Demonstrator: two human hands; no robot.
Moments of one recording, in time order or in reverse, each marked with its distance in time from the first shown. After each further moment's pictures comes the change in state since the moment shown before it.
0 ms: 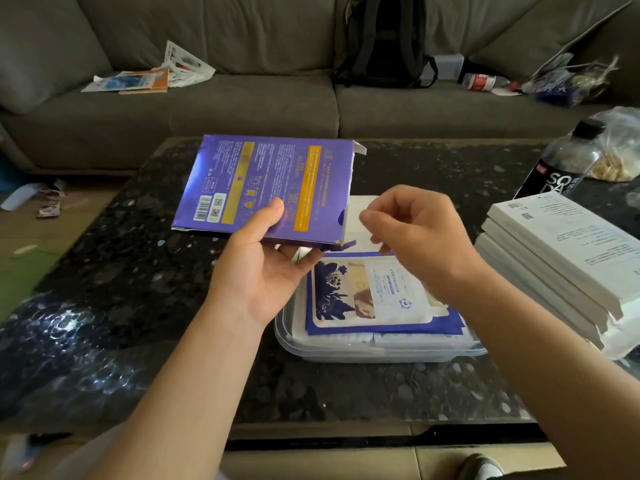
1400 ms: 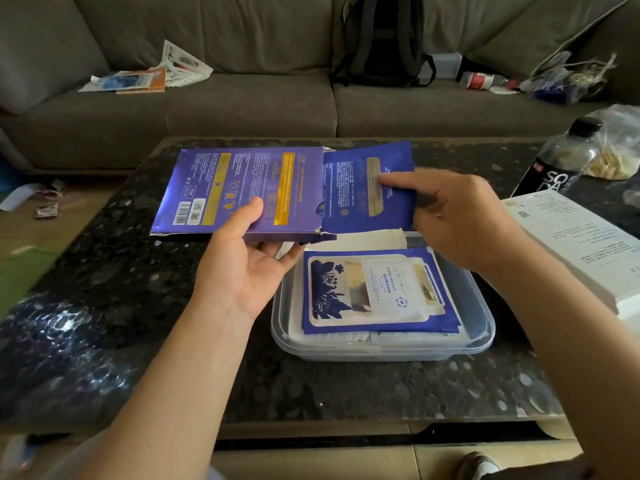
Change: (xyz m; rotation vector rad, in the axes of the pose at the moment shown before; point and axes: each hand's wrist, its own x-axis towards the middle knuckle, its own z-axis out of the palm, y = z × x) left_hand 0.006 0.006 -0.004 -0.071 0.103 0.012; right_hand 0.021 0.024 -0.049 -0.381 -0.054 -0.372
